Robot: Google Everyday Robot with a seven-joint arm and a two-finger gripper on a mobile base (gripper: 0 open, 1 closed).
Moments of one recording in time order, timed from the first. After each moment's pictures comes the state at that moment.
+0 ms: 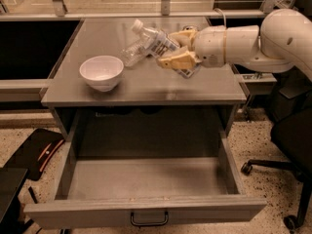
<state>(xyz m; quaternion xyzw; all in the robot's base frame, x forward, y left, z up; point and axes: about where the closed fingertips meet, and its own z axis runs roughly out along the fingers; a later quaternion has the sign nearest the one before) 0.643 -0.053 0.952 -0.53 0.58 0.25 0.56</state>
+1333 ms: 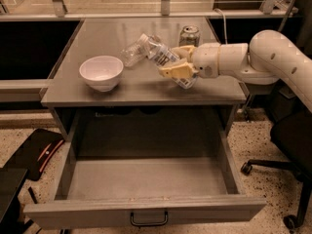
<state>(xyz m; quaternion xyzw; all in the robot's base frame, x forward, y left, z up) 0.681 -0.062 0.889 -0.49 0.62 0.28 0.54</state>
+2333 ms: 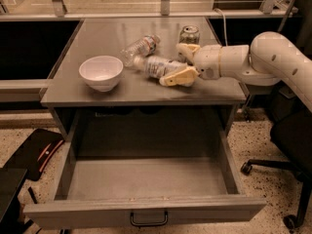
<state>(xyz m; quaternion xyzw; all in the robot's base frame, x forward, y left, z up) 0.681 -0.062 0.889 -0.49 0.62 0.28 0.54</state>
